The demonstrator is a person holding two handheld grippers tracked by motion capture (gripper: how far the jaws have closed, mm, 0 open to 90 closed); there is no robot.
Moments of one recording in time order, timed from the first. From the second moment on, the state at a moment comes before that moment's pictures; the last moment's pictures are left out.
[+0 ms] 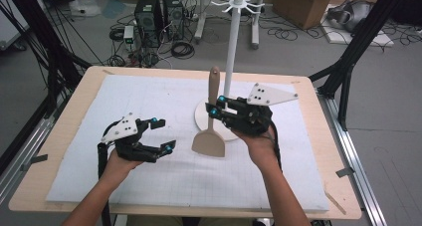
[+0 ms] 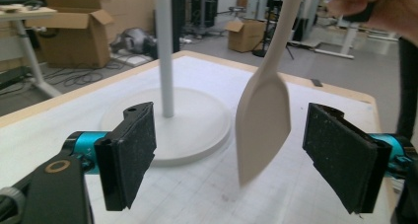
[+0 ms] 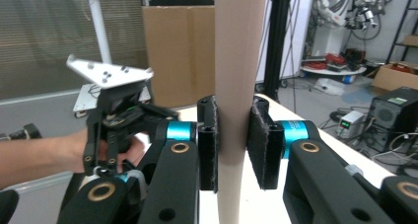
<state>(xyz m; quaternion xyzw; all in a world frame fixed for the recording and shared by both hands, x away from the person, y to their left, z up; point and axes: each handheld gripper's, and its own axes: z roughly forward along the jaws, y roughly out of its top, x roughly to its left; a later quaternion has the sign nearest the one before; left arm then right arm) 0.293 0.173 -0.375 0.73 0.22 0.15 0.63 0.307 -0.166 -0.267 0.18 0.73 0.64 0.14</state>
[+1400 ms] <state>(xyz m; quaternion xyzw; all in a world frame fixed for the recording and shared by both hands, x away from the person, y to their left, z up) 0.289 0.197 -0.385 0.73 0.23 0.16 0.63 0.409 -0.204 -0.210 0.24 0.73 0.63 0.10</state>
